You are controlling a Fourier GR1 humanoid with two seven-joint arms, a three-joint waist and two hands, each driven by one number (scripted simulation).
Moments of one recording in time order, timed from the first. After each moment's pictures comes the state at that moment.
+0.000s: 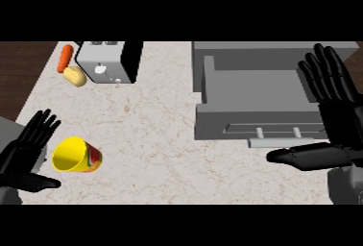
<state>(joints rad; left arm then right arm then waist) -0.14 0.39 0.31 -0.96 0.18 -0.62 -0.46 -0.24 -0.17 -0.09 -1.88 -0.09 0.15 0.09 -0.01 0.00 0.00</state>
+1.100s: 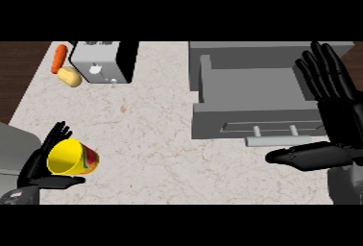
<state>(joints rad) -0.34 0.40 0.26 -0.33 -0.05 -0.42 -0.89 -0.26 -0.17 -0.08 -1.88 -0.10 0.16 0.11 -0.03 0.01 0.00</state>
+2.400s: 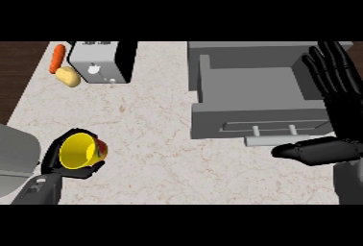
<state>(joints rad) -0.42 0.32 0.23 -0.32 -0.07 -0.33 -1.03 -0.28 -0.20 -0.11 -1.87 -0.11 0.17 0.13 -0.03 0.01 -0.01</state>
